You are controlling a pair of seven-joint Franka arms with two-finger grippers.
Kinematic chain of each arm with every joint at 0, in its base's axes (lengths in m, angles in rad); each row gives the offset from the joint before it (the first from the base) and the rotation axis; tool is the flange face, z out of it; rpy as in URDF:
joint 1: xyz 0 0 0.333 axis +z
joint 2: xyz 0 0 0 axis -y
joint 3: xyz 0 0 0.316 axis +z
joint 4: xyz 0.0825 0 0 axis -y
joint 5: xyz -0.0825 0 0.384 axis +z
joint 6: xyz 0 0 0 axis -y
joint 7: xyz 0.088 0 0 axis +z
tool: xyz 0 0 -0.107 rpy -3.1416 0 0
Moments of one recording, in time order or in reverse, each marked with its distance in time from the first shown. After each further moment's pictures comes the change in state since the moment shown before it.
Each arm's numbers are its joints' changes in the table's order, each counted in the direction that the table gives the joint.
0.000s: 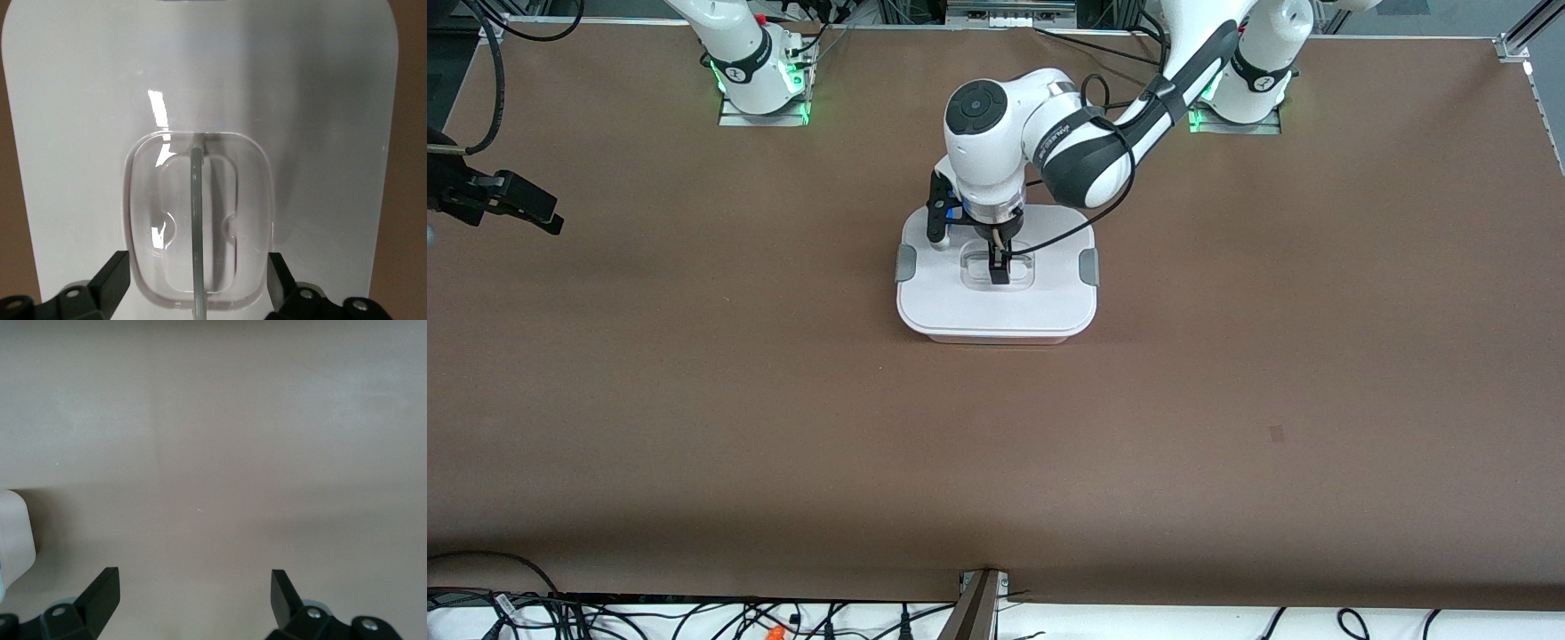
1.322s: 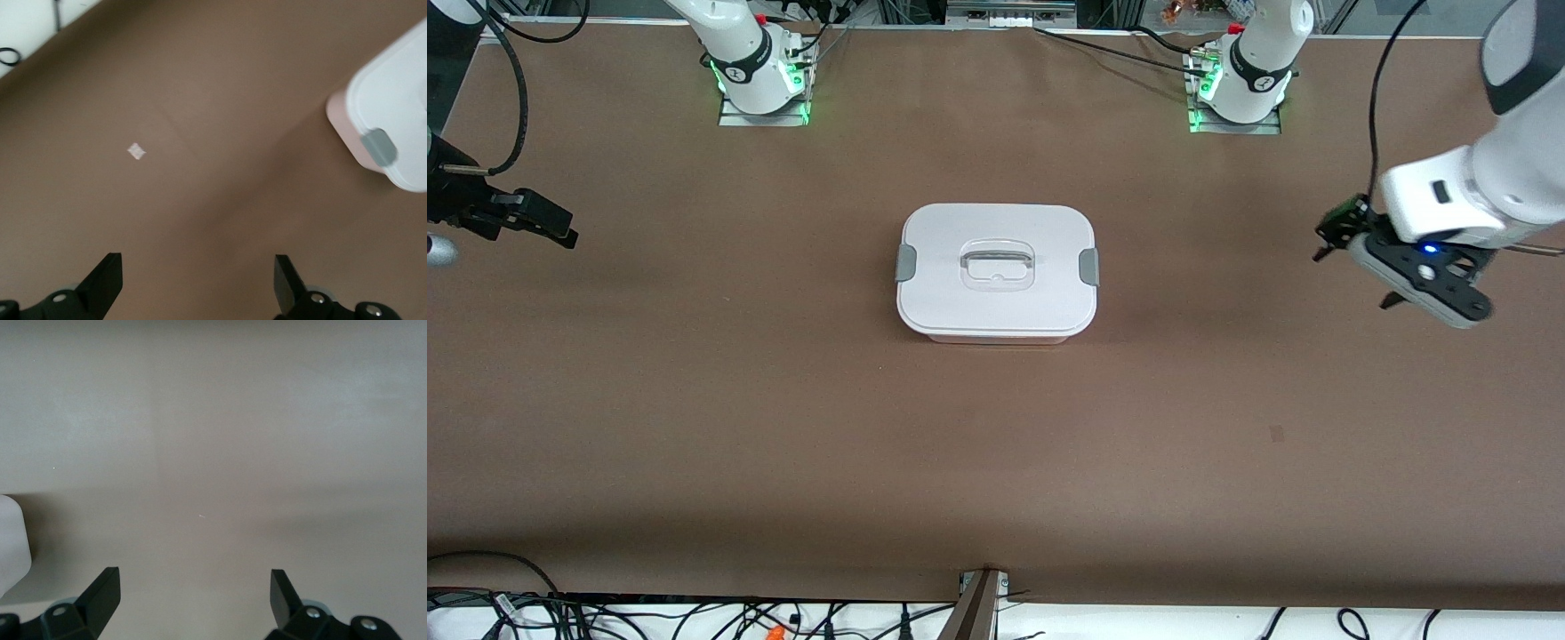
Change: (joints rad) left arm 0.717 0.396 0.077 0.026 -0.343 -0.310 0.057; right arm 0.008 -0.010 -0.004 -0.045 0.001 0.057 -0.004
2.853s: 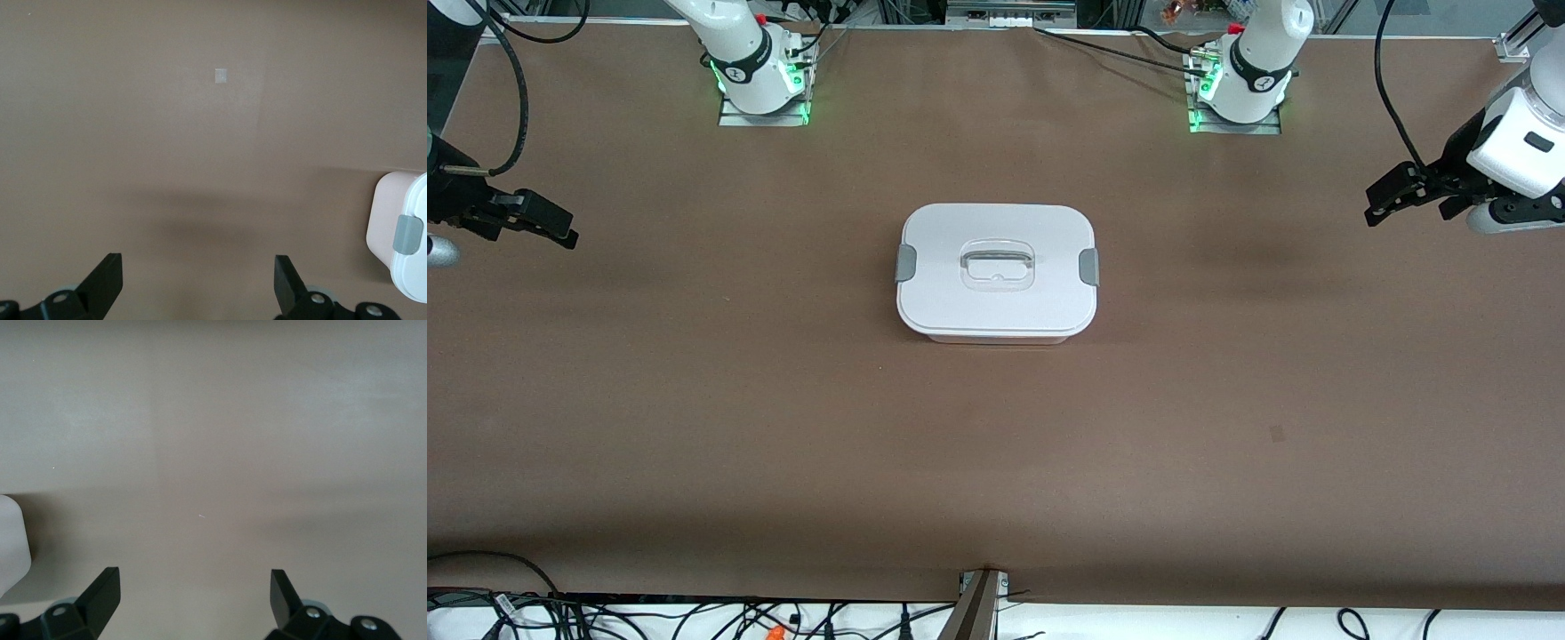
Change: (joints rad) left arm -0.242 0.291 0.351 -0.308 -0.023 0.006 0.638; right arm 0.000 -0.001 0.000 0.000 0.000 0.000 0.000
